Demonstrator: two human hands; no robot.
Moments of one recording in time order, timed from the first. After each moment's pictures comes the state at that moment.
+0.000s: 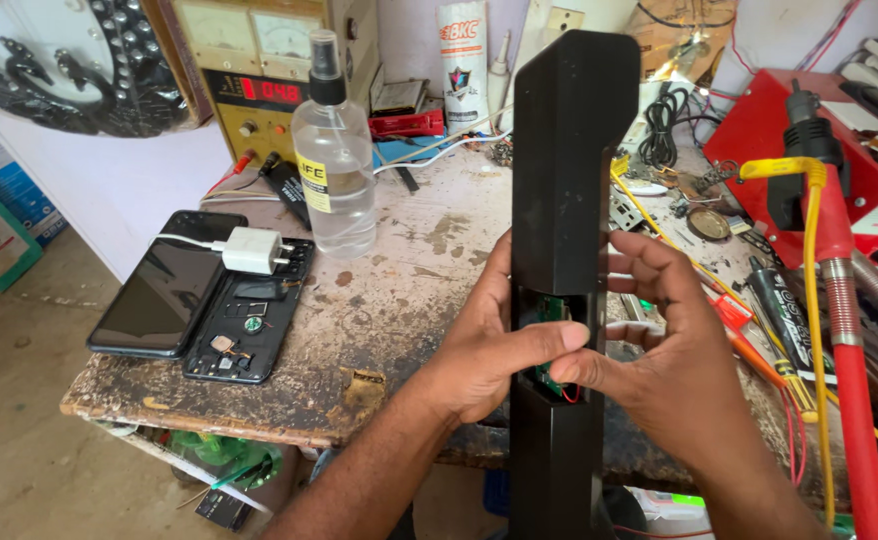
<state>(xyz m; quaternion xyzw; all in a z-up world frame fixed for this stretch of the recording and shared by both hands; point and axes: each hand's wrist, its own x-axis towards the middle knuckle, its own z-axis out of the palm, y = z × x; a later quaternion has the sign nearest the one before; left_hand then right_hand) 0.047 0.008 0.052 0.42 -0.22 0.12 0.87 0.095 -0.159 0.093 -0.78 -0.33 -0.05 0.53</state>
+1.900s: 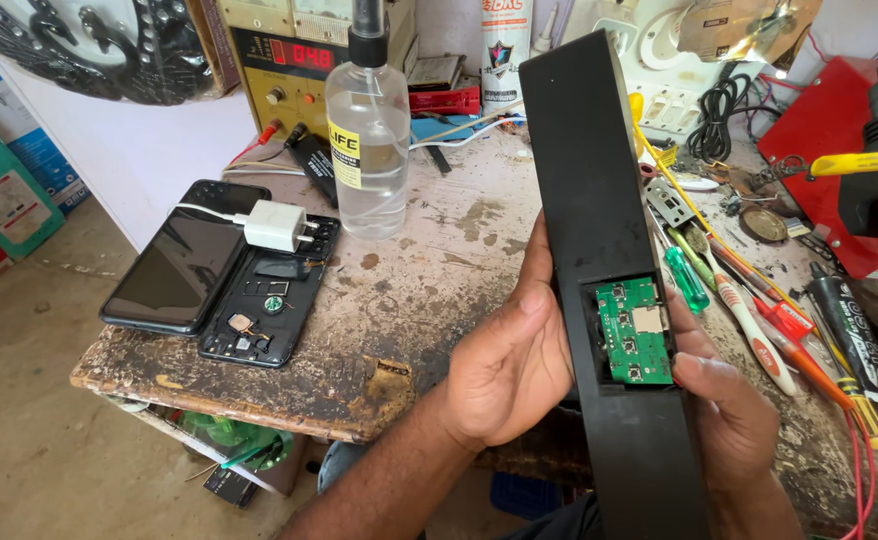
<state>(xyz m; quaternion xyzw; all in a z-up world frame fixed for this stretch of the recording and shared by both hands) 0.036 0.010 0.034 0.26 -0.33 0.08 0.90 0.123 -0.185 0.012 -0.48 -0.18 0.22 0.83</state>
